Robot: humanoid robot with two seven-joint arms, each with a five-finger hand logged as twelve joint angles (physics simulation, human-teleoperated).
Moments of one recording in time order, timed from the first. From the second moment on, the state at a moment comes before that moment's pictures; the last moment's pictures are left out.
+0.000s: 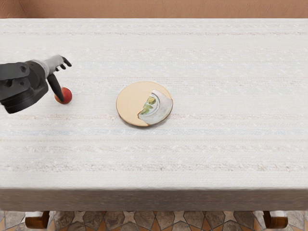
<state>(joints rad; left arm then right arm) -1.44 0.60 0.30 -1.29 0.80 0.26 0.61 -0.05 0.00 0.11 0.04 -0.06 0.00 0.06</state>
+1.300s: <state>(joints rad) -1.32 0.23 0.46 -0.77 0.69 0.23 0.61 -0.05 0.00 0.11 0.04 -0.06 0.00 0.06</state>
